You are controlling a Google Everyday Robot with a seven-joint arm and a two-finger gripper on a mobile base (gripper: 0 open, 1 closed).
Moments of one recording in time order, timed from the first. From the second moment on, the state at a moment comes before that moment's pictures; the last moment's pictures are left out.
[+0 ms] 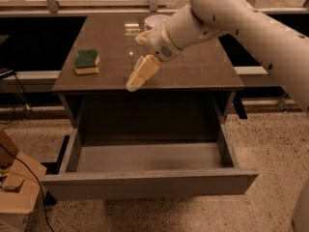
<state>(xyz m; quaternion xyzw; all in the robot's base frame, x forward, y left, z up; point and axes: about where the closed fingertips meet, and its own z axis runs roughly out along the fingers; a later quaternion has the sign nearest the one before) 0.639 0.044 0.902 -0.63 0.65 0.21 0.37</state>
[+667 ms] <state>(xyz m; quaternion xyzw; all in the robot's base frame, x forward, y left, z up) 0.679 0.119 0.886 -0.65 0.61 0.26 0.36</state>
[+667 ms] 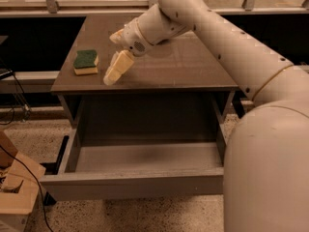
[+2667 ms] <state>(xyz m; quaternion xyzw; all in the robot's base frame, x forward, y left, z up) 0.725 0.175 0.884 -0.63 0.60 0.27 0.41</state>
